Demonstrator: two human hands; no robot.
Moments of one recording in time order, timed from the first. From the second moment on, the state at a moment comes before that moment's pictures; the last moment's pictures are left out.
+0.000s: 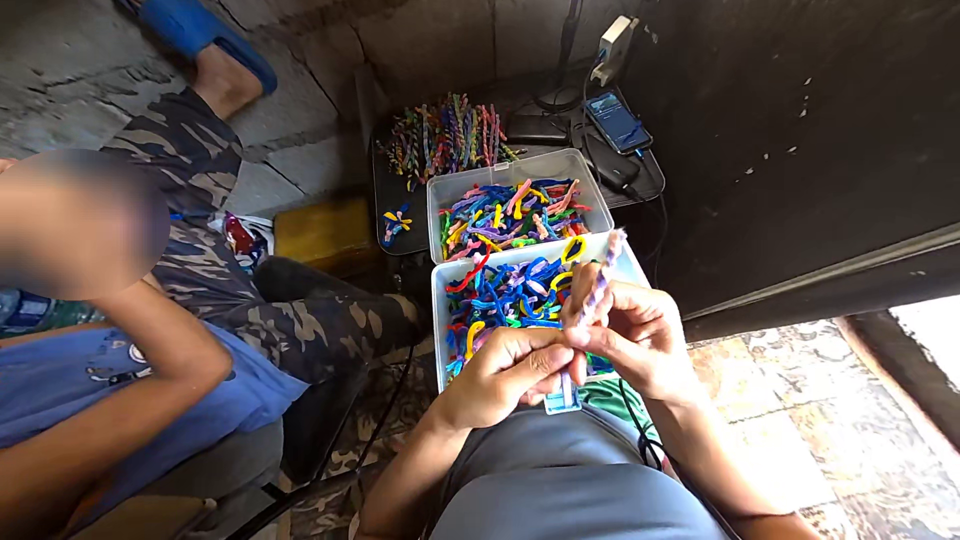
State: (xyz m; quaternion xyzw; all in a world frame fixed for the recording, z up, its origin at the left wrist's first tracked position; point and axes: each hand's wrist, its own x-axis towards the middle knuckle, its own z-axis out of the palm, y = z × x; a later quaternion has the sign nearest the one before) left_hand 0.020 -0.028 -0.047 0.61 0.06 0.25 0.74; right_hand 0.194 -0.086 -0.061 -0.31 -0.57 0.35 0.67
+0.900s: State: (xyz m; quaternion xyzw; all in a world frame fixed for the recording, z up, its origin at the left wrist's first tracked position) left_hand 0.017 -0.027 -0.040 0.57 0.08 0.23 0.79; right_hand 0.197 -0.081 -0.060 -0.27 -0.54 0.49 0.63
